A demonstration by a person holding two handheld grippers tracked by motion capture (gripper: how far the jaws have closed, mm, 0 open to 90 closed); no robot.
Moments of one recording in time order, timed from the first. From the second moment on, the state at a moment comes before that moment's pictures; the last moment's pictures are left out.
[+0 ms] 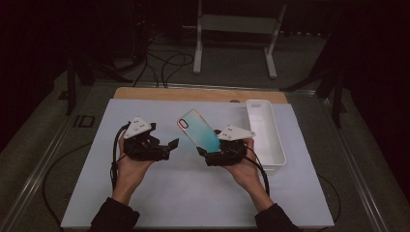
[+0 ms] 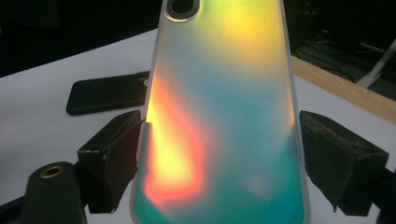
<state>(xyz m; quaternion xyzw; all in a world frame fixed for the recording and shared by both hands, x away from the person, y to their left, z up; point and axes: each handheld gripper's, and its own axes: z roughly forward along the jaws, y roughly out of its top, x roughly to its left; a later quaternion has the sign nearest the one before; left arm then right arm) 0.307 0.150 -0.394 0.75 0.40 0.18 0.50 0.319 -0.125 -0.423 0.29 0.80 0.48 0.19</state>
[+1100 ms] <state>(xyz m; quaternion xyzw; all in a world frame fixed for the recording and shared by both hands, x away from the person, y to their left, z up) 0.313 0.112 -0.404 0.76 0.37 0.09 0.53 0.308 -0.096 -0.425 0.28 0.77 0.53 0.20</state>
